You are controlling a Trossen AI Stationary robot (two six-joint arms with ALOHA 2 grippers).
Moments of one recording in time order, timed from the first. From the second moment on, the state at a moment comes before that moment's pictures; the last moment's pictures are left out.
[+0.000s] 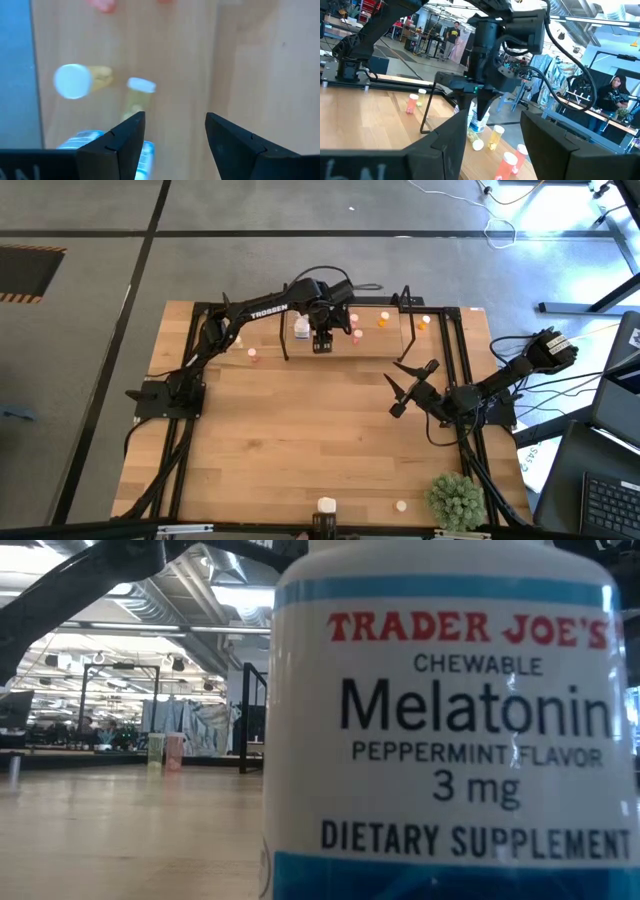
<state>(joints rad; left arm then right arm) 0.43 2.25 2.21 -1.19 -0.03 0.37 0.48 1.22 0.16 1.37 1.11 -0.58</state>
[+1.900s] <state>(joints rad) 0.48 2.25 1.93 -0.88 0.02 0.37 0.48 1.22 0.16 1.37 1.19 -0.58</state>
